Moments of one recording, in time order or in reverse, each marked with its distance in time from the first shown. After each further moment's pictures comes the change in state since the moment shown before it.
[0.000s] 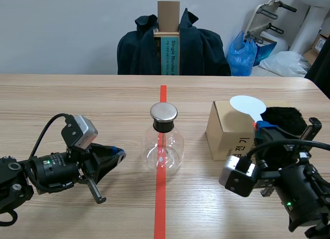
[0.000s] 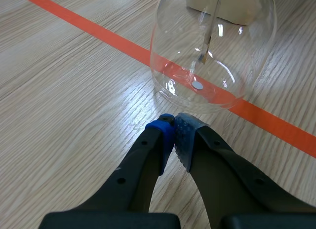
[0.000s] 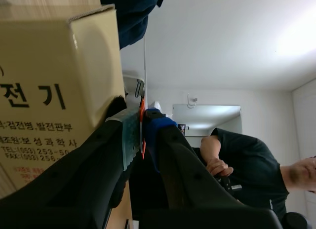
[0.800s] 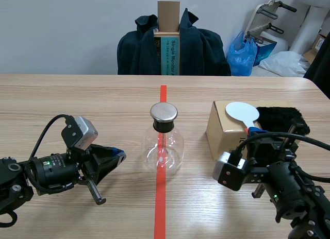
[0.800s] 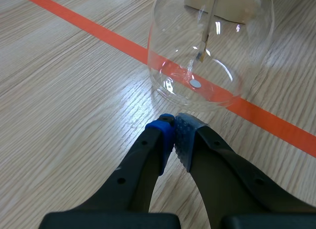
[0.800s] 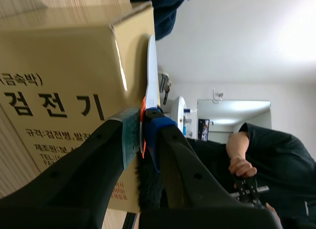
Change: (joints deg) left arm 0.2 0.0 0.0 0.0 0.0 0.0 0.0; right arm 4.5 -3.3 0.0 -5.3 3.7 5.6 3.3
